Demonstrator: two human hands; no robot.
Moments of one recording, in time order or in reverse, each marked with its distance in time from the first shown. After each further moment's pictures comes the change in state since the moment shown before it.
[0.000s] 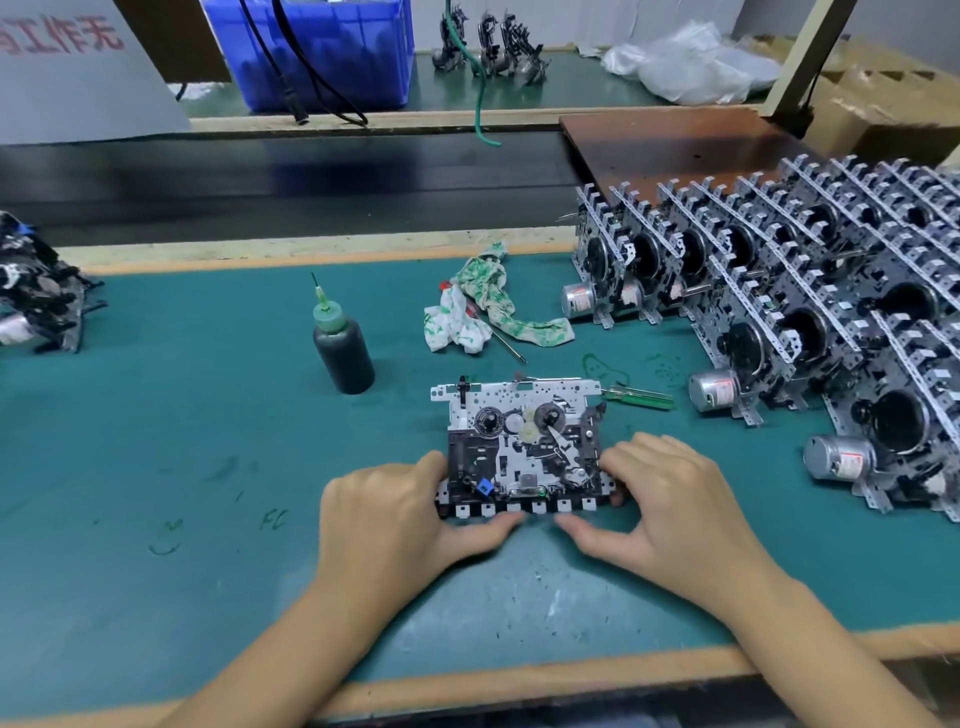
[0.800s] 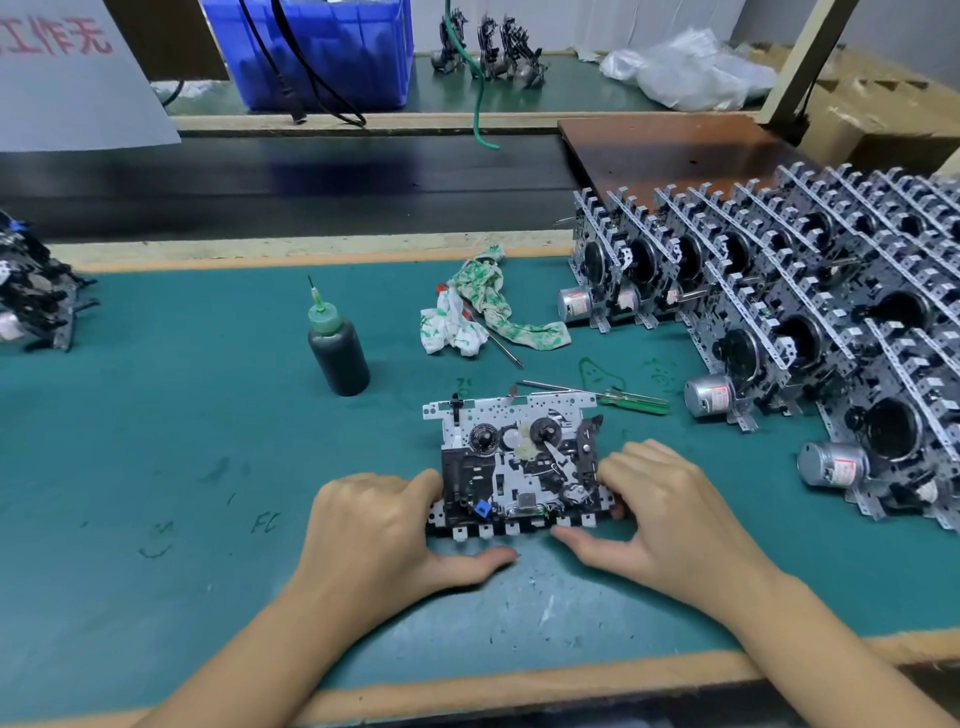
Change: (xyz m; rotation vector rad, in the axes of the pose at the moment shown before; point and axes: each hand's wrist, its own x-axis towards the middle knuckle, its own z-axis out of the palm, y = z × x) left_hand -0.005 -0.009 -0.002 -0.040 -0.032 0.157; right_hand 0.002 0.002 -0.003 0.053 -0.040 -0.062
